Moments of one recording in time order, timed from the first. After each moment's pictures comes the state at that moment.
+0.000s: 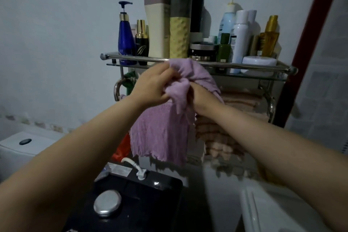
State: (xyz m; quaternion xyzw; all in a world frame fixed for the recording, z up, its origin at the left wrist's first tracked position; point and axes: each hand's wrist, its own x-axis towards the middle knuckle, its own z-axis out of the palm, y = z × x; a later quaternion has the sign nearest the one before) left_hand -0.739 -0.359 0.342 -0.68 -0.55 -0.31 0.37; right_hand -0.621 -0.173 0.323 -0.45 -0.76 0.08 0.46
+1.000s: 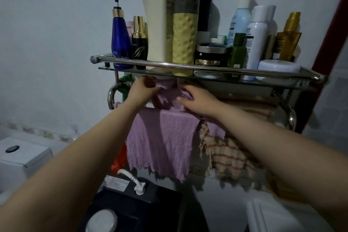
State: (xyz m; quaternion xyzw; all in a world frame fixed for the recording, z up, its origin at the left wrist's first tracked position) left_hand -0.838 -0.298 0.314 -0.41 -0.71 -0.57 -0.06; right_hand -0.665 -0.183 0.322 -0.20 -0.93 0.20 0.23
